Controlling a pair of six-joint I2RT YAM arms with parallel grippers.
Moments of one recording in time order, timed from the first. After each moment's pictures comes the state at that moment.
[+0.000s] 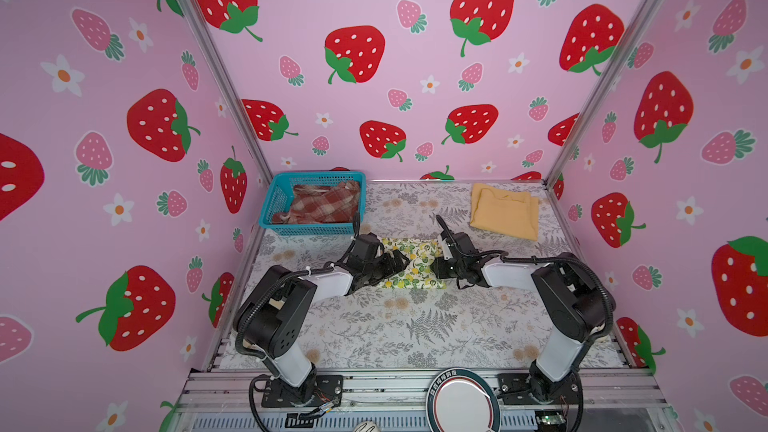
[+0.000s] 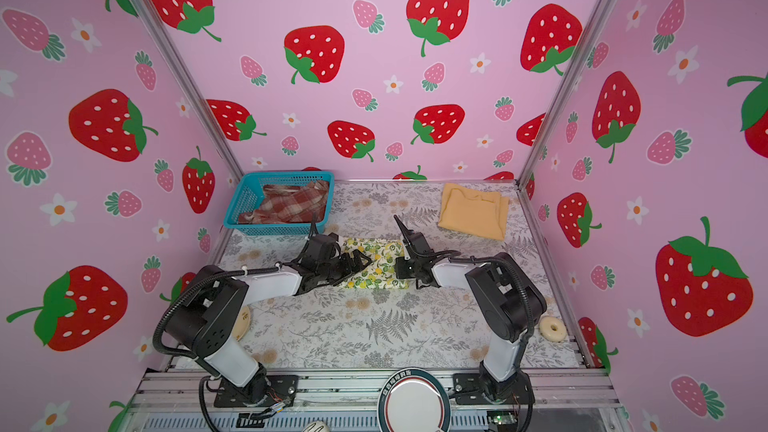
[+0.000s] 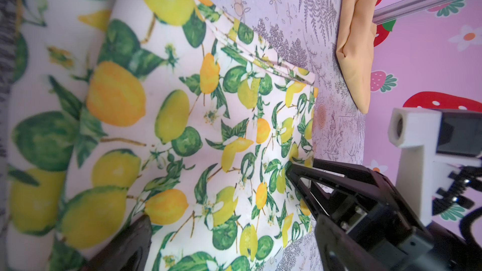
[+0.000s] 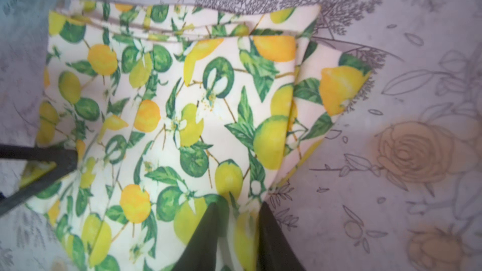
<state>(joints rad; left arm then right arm) -0.48 1.67 0.75 0.17 0.32 -0.86 0.66 1.78 0.87 0.03 -0.13 0.42</state>
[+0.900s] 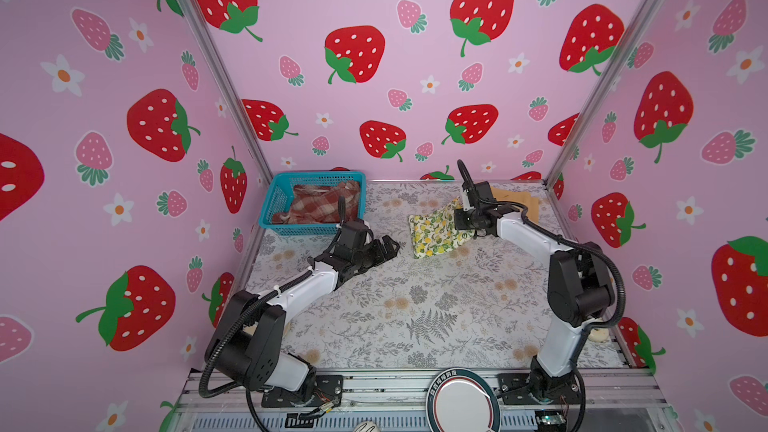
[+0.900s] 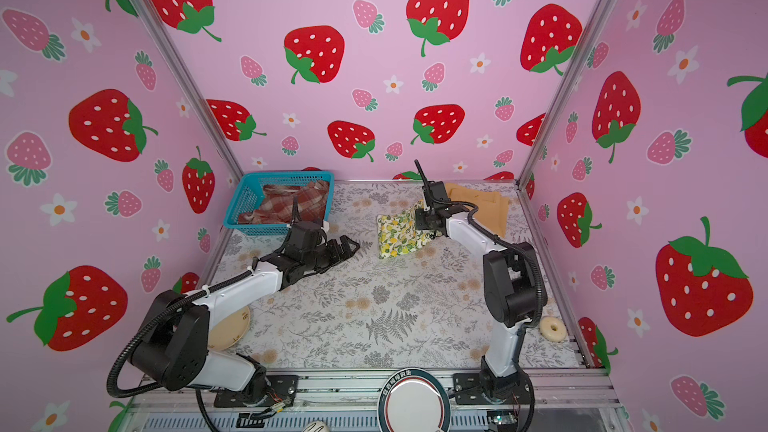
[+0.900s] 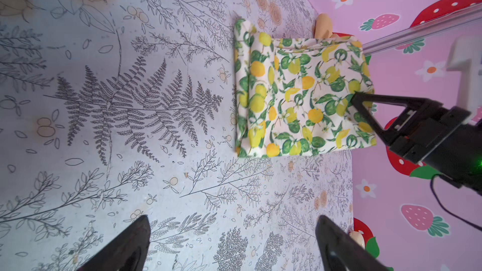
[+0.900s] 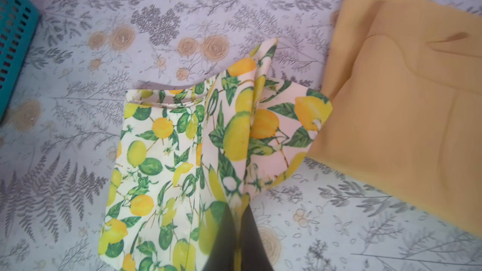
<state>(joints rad) -0.42 1.47 0.83 -0.07 0.26 -0.80 0.43 1.87 1.45 -0.44 0.09 0.18</state>
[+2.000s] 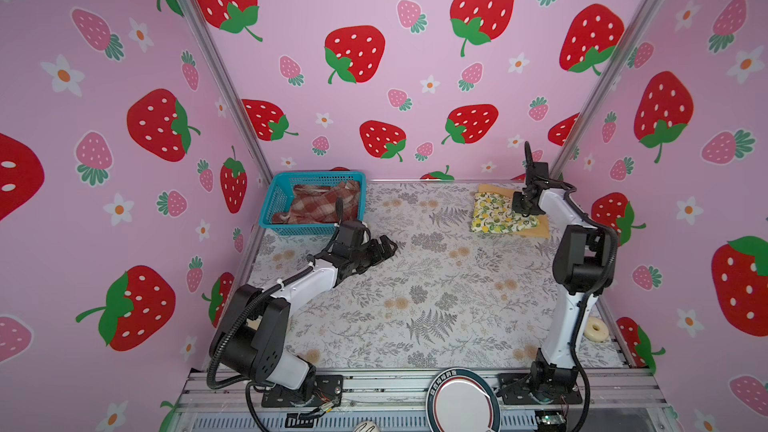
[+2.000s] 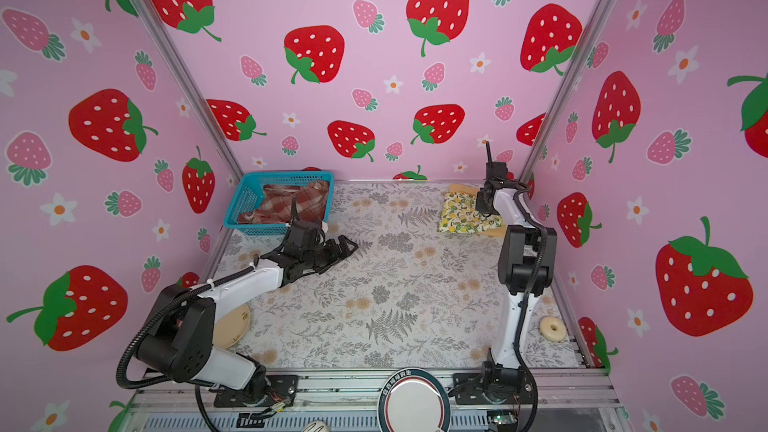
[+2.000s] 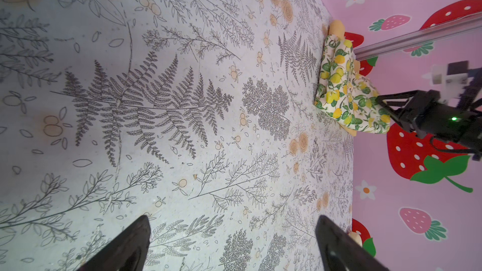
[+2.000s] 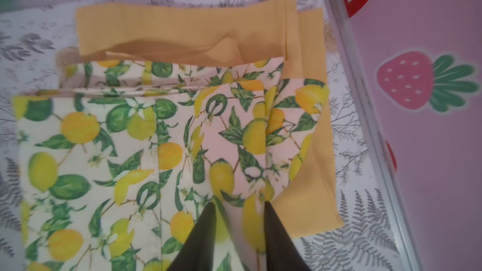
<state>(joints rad) -0.38 1.50 0.84 -0.08 0.30 -0.80 0.03 2.16 1.80 -0.67 0.18 0.10</state>
